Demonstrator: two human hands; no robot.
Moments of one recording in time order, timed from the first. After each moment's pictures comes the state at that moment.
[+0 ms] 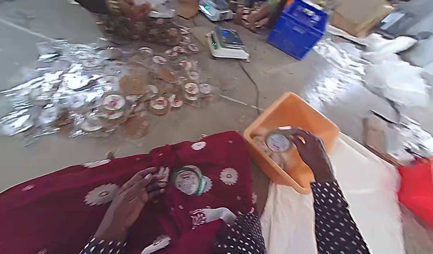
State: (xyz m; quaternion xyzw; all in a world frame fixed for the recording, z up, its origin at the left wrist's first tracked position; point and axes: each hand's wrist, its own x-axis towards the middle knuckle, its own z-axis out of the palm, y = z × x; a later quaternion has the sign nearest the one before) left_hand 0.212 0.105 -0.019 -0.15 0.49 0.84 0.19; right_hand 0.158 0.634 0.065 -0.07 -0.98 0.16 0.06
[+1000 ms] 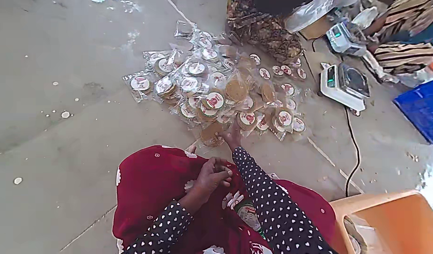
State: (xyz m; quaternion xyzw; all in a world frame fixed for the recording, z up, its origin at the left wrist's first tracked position) left_hand 0.129 0.065 -0.027 -0.23 0.47 0.84 0.14; right_hand -0.075 0.131 -0.114 0.01 -0.95 0.25 -0.17
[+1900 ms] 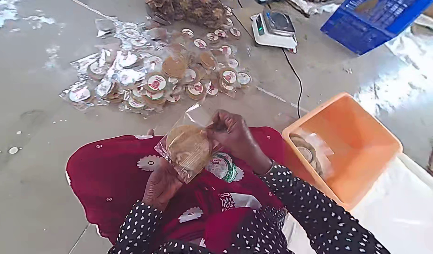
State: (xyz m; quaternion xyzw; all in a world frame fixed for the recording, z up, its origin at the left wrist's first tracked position) left_hand 0.227 0.093 -0.016 -0.07 0.18 0.98 0.11; right_hand 0.119 0.291 0.084 0.22 -0.78 0.59 -0.08
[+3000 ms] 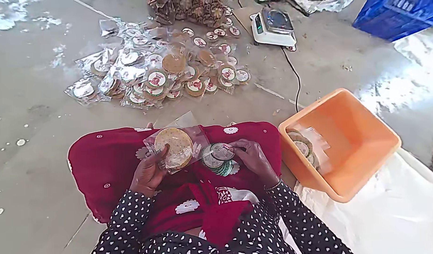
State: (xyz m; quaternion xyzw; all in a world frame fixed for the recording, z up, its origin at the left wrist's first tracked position) left_hand 0.230 0.077 -0.016 -0.24 0.36 0.90 0.03; right_hand 0.167 0.391 -0.004 0.09 -0.89 0.44 -0.11
